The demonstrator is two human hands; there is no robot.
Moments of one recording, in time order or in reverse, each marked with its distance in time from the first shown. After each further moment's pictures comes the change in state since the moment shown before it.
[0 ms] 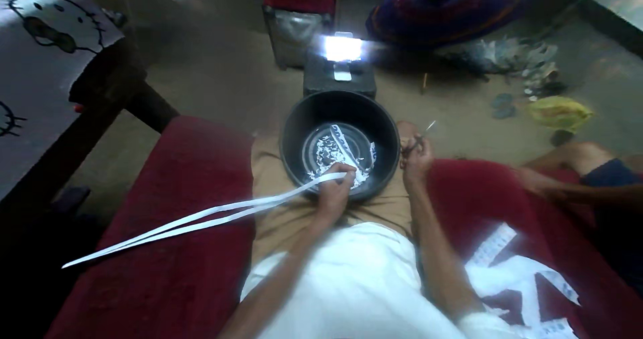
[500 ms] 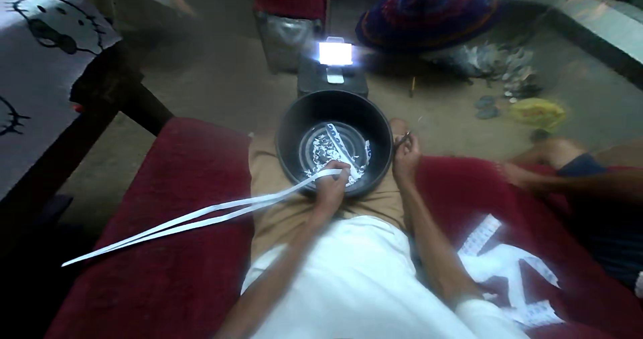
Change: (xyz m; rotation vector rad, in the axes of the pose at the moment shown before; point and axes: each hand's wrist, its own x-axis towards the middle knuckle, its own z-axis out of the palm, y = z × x) left_hand 0.001 -0.003 -0.001 0.049 -0.004 0.012; right_hand -0.002 -0.008 0.004 -0.372 0.068 -0.158
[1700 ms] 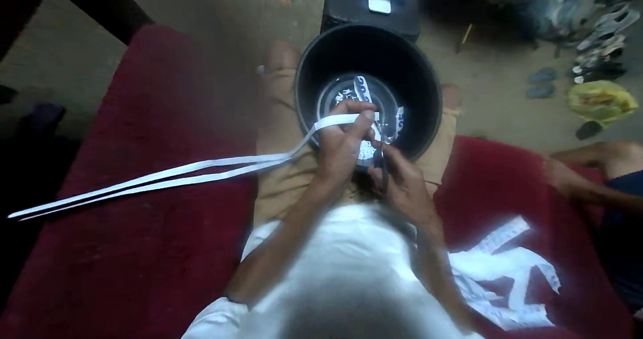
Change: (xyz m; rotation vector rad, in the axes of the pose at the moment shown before) left_hand 0.013 0.050 -0.028 -0.480 0.049 0.013; right_hand -0.091 -0.104 -0.010 0.249 -0.845 -0.158
